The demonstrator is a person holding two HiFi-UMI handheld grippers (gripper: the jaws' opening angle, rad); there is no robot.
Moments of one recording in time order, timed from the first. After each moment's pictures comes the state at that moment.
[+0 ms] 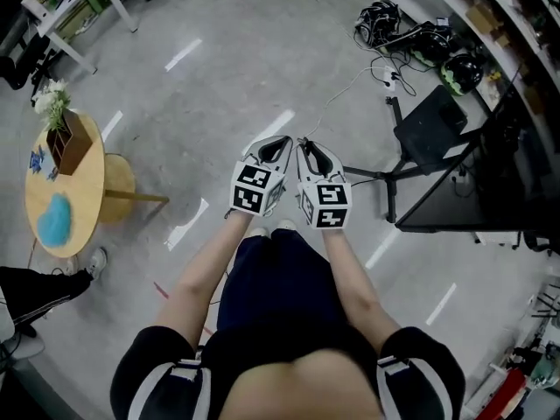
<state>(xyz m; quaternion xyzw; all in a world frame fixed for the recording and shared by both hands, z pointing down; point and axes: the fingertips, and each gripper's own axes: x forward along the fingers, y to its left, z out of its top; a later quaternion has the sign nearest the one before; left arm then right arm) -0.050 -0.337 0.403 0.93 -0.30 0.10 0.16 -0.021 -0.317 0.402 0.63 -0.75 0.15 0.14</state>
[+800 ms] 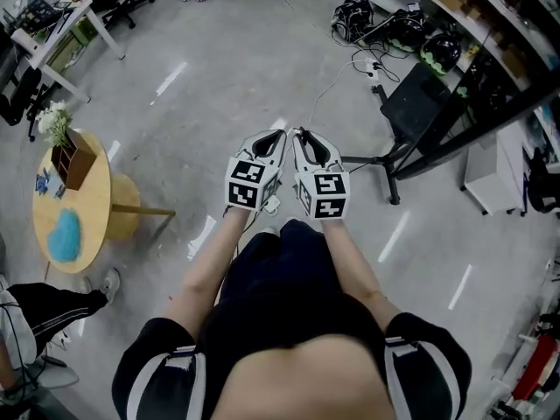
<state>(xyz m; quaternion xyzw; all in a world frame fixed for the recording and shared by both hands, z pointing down) -0.069 -0.279 0.366 0.95 -0.27 0.11 0.11 -0.035 -0.262 0.357 0.67 -0.73 0.11 0.10</state>
